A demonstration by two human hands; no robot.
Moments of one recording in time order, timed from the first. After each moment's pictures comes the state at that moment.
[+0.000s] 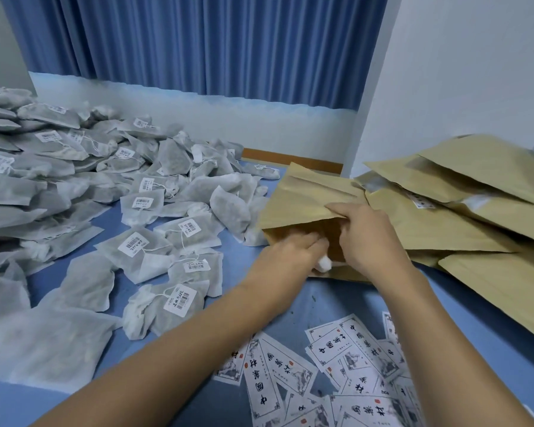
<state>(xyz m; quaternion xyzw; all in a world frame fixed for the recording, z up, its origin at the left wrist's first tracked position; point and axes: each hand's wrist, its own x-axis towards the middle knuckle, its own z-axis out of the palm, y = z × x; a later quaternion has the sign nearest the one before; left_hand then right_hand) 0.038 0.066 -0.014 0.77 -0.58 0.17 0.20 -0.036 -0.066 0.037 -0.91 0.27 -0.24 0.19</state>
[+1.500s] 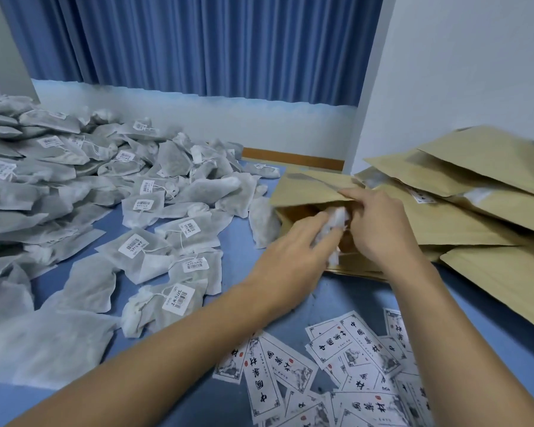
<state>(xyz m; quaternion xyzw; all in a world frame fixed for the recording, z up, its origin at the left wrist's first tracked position) 0.031 0.063 -0.012 0.72 -0.60 0.27 0.23 -0.041 -0.081 0.047 -0.89 0.29 -0.29 0.23</state>
